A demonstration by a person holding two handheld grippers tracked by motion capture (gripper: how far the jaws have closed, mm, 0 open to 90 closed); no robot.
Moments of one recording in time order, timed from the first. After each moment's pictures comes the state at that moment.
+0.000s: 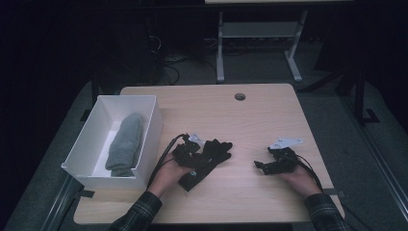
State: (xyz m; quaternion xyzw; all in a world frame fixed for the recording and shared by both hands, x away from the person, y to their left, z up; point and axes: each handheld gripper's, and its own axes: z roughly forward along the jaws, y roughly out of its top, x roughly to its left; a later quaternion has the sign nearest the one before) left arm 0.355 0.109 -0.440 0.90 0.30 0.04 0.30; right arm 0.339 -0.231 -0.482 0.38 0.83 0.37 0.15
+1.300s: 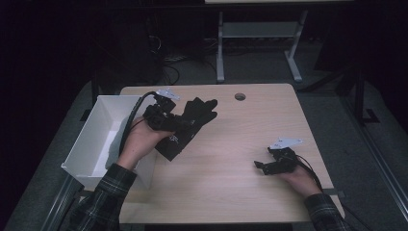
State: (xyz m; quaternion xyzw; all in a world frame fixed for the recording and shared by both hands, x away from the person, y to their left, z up) left arm 0.372 0.162 -0.289 0.87 0.34 0.09 0.35; right arm 0.339 -0.230 -0.482 0.38 0.83 0.37 0.15
